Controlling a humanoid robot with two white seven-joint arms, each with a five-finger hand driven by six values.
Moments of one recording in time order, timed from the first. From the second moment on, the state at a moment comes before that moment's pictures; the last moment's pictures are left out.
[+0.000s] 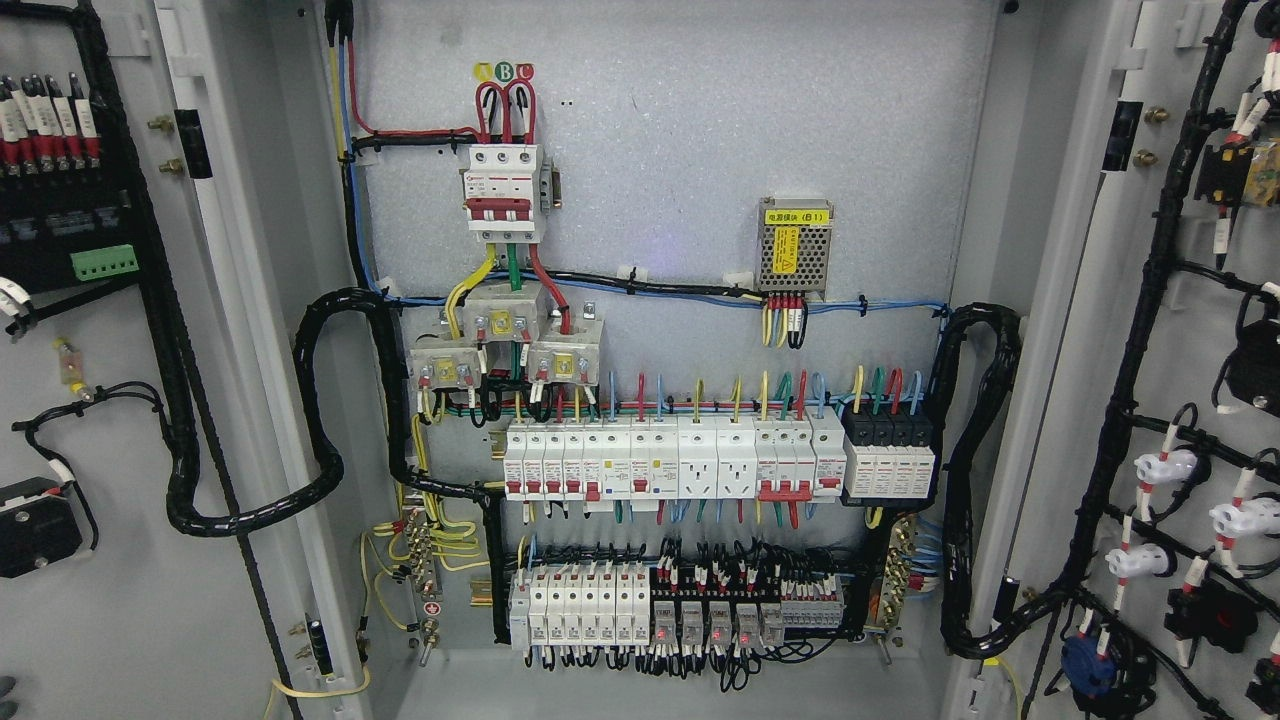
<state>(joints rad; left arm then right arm) 0.11 0.59 0.55 -1.36 0.91 -0.07 -0.86 0.48 -0.44 -0.08 -1.68 -0.51 -0.42 0.21</state>
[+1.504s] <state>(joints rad) 0.29 0.12 0.11 -1.74 0.27 -0.13 -0.18 0.33 -0.14 0.15 -1.69 -0.17 -0.37 0.16</state>
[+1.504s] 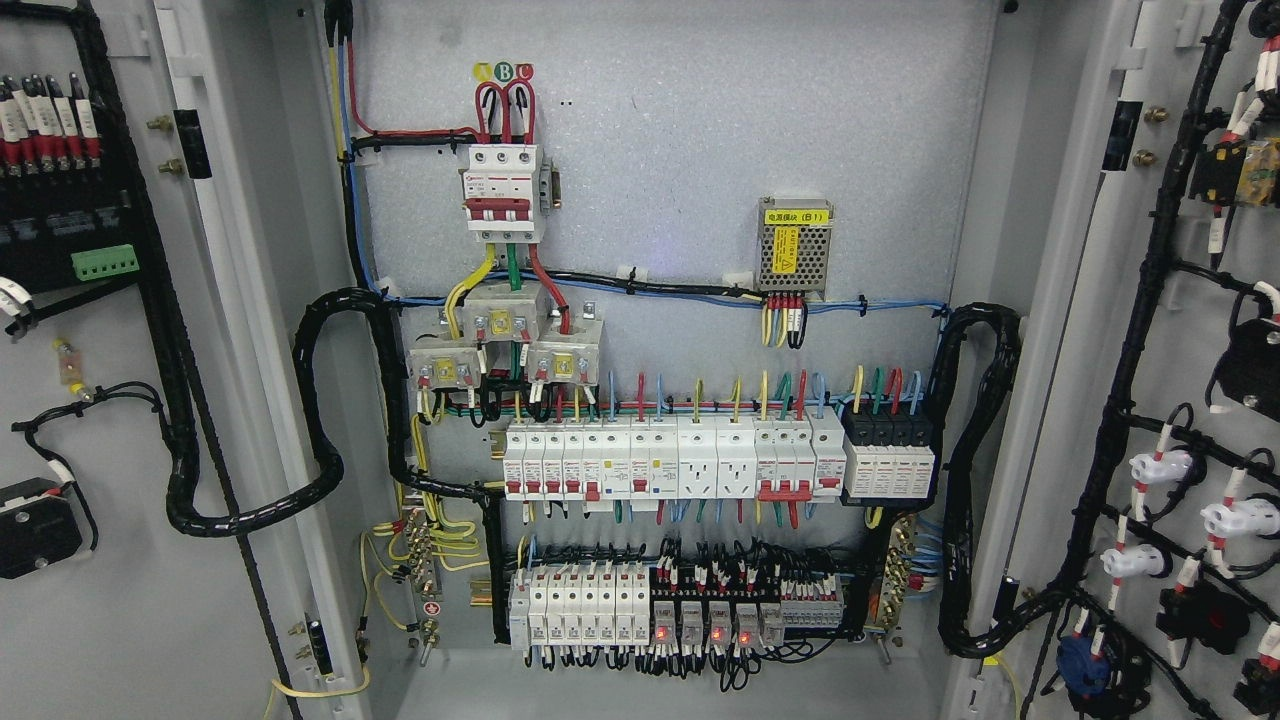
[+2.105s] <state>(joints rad) 0.32 0.04 0.04 -1.77 0.22 -0.14 -0.17 0.33 -0.09 0.20 -1.66 -0.15 -0.39 0.14</state>
